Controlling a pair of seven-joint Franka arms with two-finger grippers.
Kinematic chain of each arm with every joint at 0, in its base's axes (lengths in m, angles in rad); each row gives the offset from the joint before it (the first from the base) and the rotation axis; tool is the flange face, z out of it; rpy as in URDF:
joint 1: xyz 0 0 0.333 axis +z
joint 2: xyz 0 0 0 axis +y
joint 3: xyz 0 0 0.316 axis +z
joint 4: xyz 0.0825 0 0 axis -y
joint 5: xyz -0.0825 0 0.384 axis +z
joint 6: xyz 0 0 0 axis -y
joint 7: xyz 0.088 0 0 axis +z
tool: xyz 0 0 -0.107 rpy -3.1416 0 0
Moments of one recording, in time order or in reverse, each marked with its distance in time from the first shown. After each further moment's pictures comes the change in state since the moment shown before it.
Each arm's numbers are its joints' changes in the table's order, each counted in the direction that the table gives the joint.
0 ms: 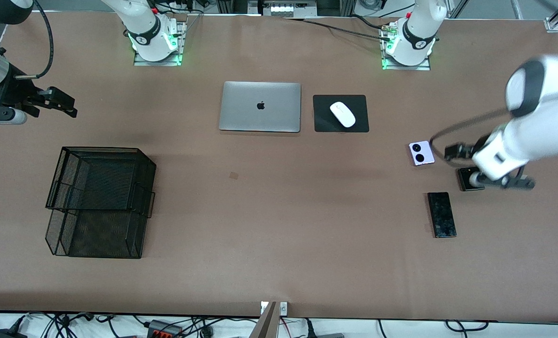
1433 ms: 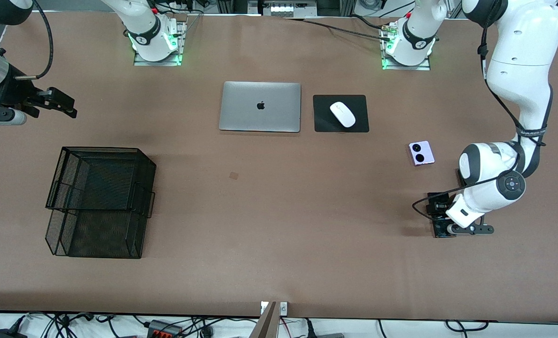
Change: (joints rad) left arm 0.079 0.434 0.005 0.009 0.000 0.600 -0.007; right arm 0.000 0.004 0.000 0.004 0.000 0.000 0.000
